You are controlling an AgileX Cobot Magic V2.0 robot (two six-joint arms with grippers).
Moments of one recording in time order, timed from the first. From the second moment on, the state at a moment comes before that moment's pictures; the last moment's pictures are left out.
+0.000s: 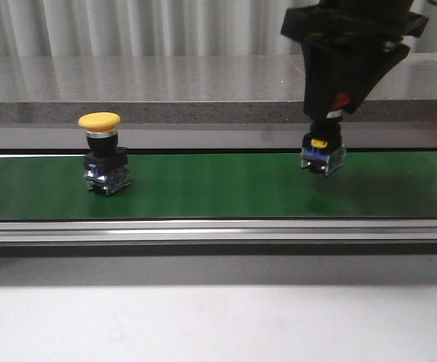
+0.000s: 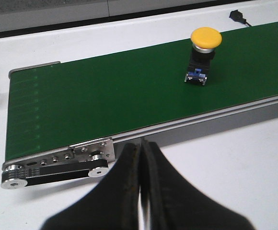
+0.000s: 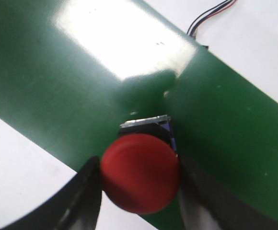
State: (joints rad) left arm -0.19 0.47 -0.55 -0.19 0.73 0.15; right arm 0.36 1.67 -1.46 0.12 1.05 -0.16
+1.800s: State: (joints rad) left arm -0.19 0.47 -0.55 -0.19 0.73 0.15; right arm -0.53 1.92 -1.70 0.04 0.95 0.14
